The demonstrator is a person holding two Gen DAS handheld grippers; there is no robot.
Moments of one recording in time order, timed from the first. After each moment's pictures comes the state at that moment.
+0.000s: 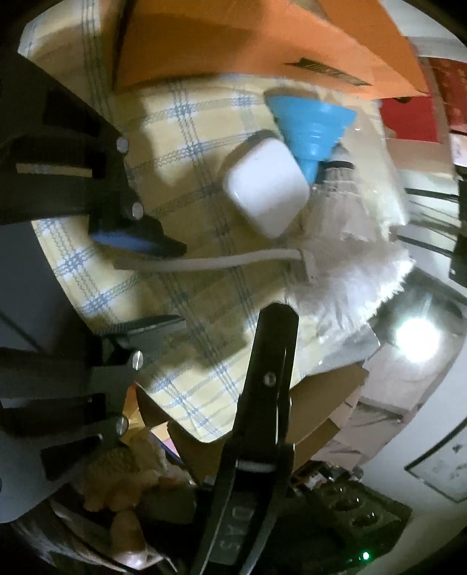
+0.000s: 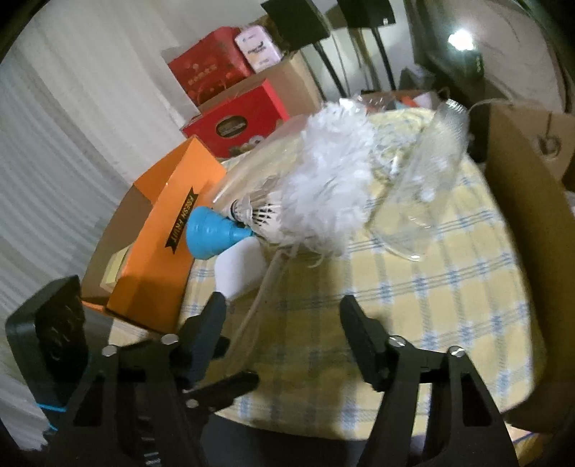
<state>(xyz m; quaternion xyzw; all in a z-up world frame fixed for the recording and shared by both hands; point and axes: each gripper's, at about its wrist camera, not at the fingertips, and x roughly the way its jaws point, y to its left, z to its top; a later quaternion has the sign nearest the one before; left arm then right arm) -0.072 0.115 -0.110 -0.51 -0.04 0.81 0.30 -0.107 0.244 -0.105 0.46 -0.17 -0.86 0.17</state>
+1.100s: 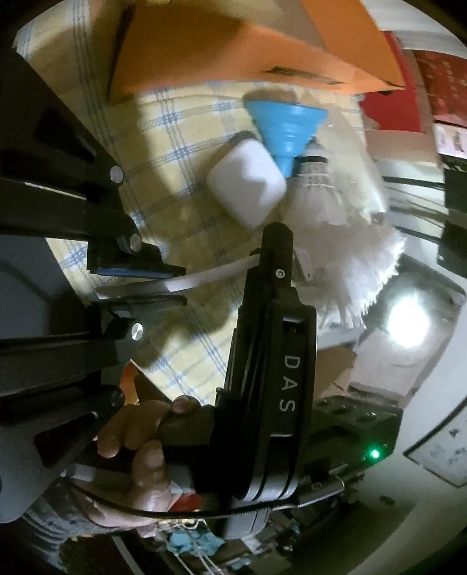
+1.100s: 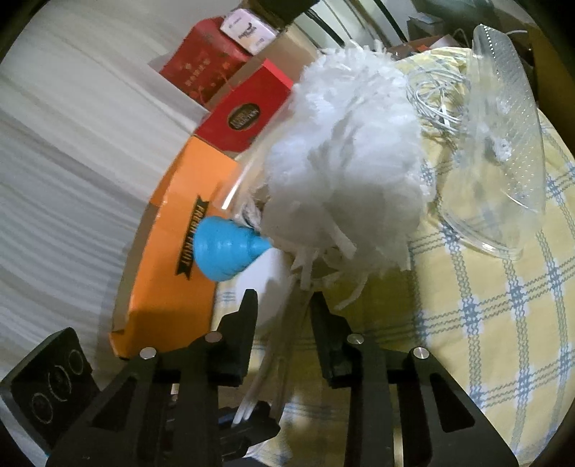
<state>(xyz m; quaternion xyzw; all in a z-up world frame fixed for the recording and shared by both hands) -0.056 0.110 -0.087 -0.48 -0.03 0.82 0.32 -0.141 0.245 -0.133 0.46 -0.29 -0.81 0.23</state>
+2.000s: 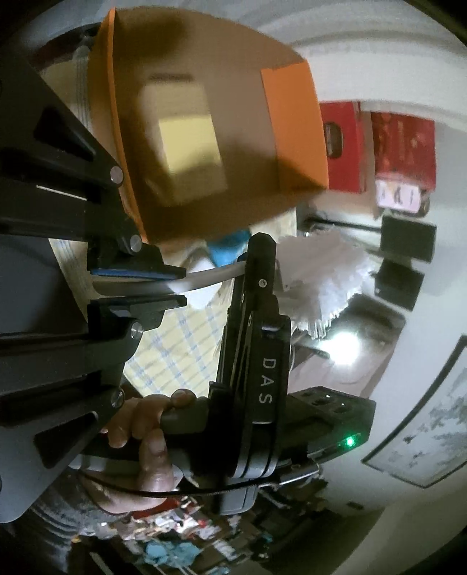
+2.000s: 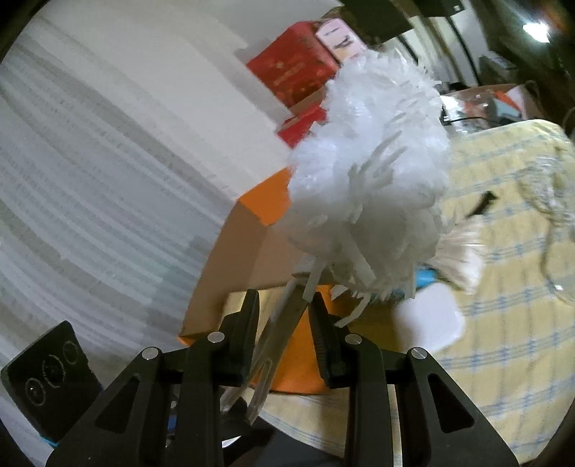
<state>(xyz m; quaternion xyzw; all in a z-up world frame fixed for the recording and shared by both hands) -0.035 -0.019 0.001 -0.40 -0.06 0.87 0.27 -0.146 0.130 -0.048 0.42 -0.25 -0.82 0.31</state>
